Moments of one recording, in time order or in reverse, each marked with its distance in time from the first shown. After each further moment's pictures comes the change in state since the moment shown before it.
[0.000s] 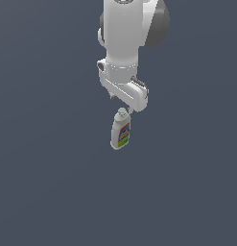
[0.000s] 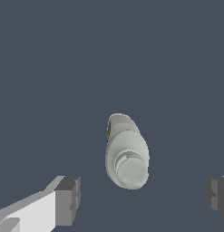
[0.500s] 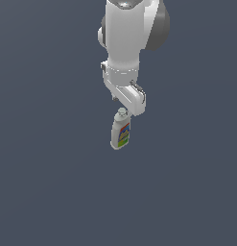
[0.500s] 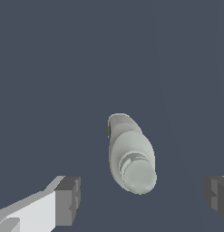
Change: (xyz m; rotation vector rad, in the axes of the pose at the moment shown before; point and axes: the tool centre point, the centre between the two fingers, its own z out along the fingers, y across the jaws) arm 0.000 -0.004 0.007 -0.005 0.001 0.141
